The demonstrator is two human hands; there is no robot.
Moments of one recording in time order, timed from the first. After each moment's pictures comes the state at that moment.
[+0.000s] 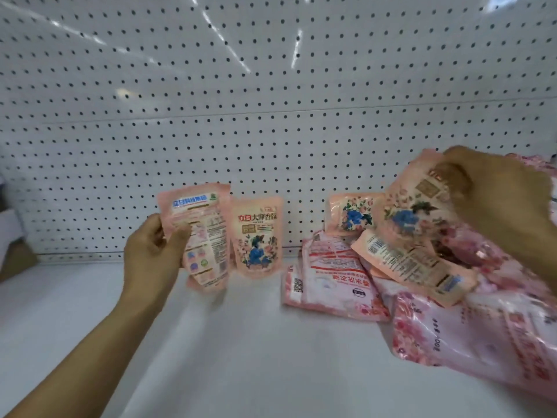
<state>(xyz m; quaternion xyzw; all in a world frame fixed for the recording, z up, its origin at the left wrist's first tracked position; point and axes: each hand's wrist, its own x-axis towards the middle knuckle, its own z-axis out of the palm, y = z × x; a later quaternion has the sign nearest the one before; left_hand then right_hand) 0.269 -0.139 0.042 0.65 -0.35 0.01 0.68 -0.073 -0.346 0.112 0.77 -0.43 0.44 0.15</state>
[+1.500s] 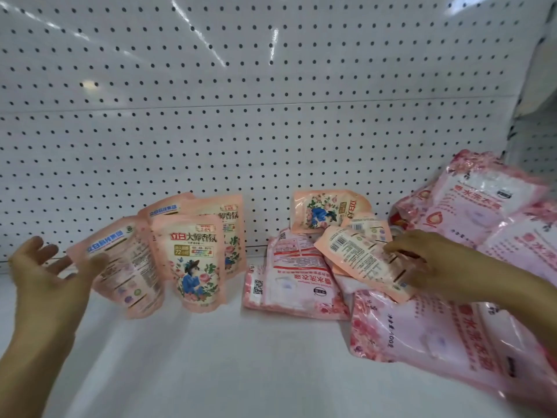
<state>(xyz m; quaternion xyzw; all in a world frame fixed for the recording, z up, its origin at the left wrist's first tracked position) 0.342 -0.126 -0.009 0.71 -0.21 0.07 0.67 -0.119 -0.360 0.054 0.90 -0.43 0.04 -0.07</state>
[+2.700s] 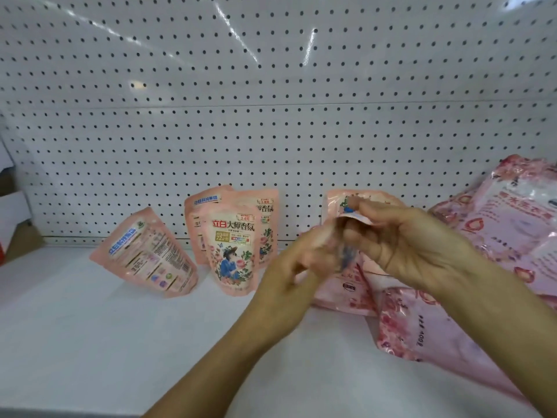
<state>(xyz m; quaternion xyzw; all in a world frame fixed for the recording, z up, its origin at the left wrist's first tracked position) 0.117 -0.181 0.020 0.53 -0.60 -0.13 0.58 -0.024 -0.277 0.094 0.48 -0.18 0.34 -0.79</state>
